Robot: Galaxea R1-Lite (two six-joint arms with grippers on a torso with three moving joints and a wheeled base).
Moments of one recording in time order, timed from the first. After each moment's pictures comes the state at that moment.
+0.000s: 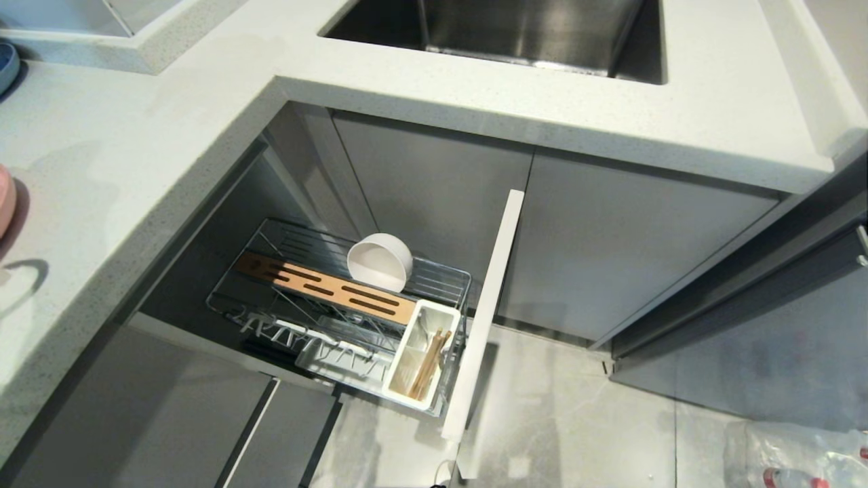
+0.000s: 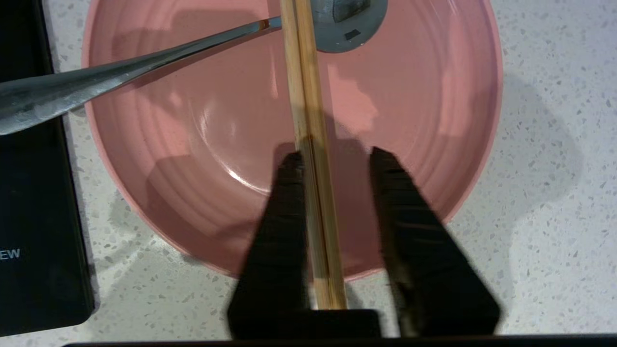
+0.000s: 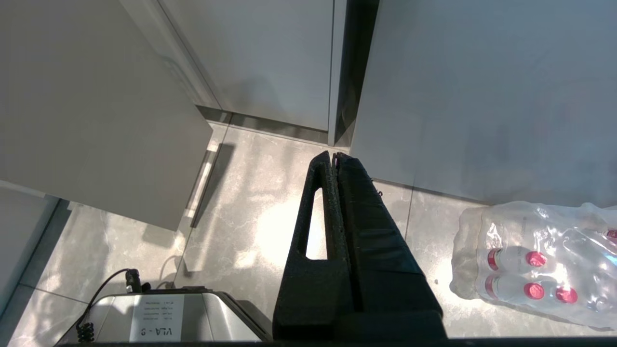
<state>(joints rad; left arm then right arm) 0.56 1.48 -1.81 0.86 0.09 -0.73 0.00 0.00 0.00 0.00 -0.02 0.04</state>
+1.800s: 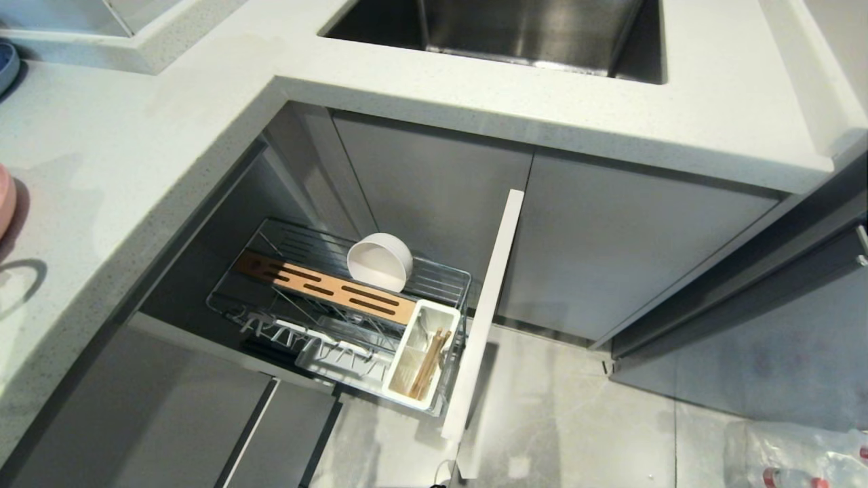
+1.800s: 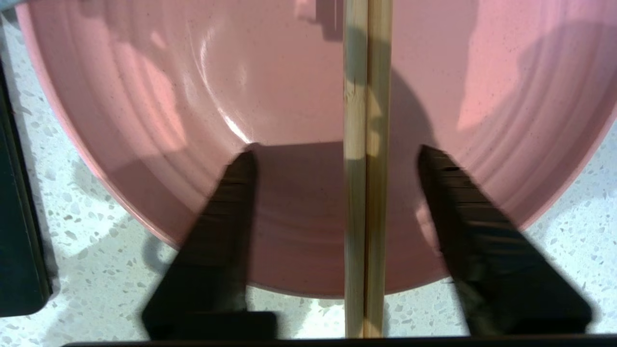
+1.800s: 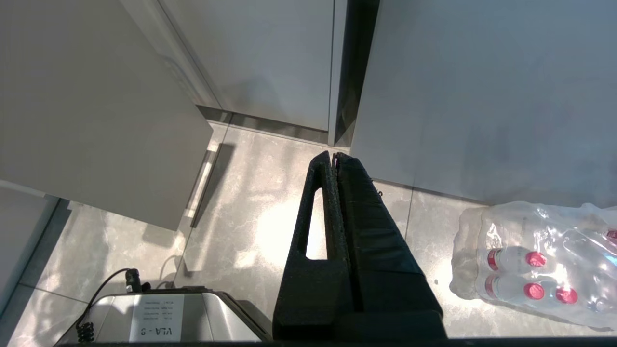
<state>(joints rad) 0.57 1.51 -1.71 0.87 0.01 -0.82 0.00 0.00 0.00 0.00 -0.02 0.04</state>
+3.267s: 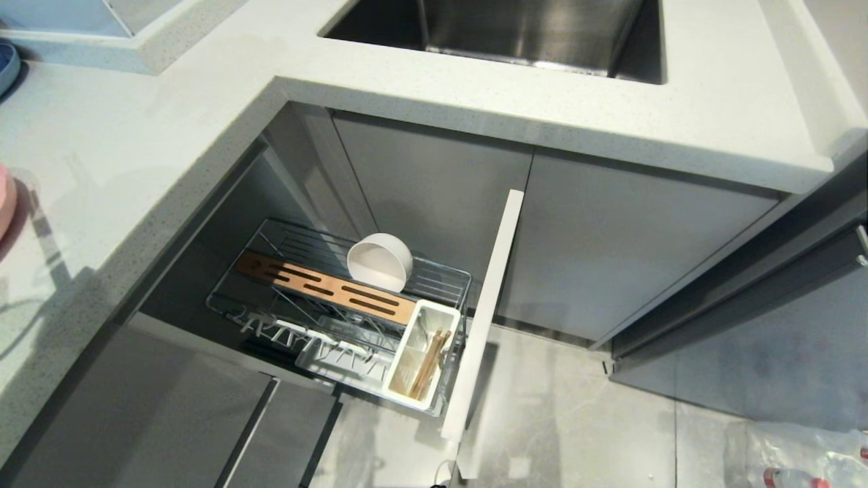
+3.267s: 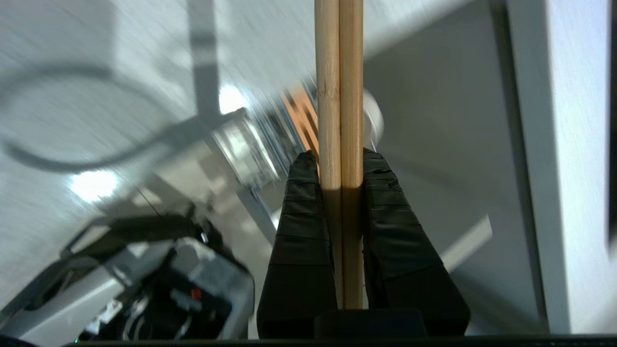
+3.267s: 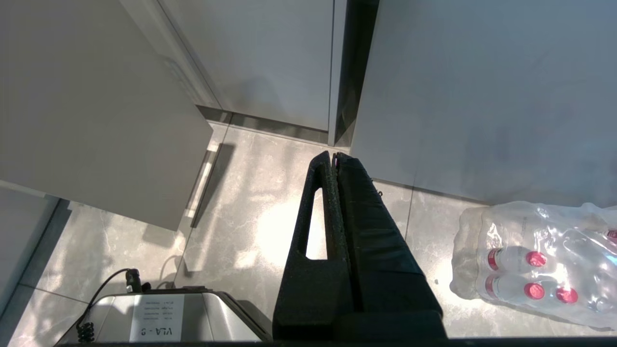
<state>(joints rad) 0.05 1.14 -1.67 0.94 -0.02 -0.83 0.00 0.00 0.00 0.00 -0.02 0.04</state>
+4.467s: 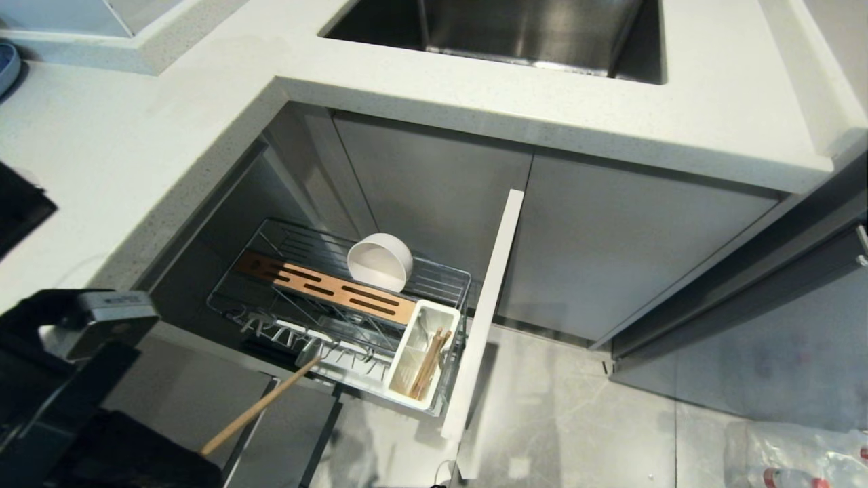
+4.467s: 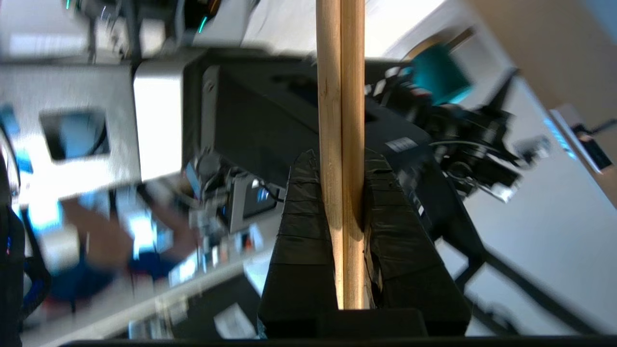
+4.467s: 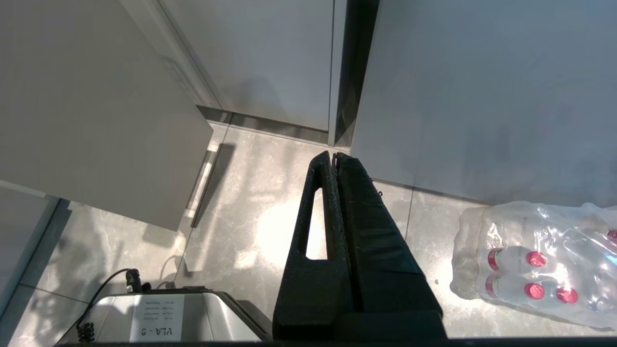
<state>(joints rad) -0.46 1.28 -1.33 1.17 -0.52 -0.80 0.00 0.00 0.00 0.00 -0.02 0.04</state>
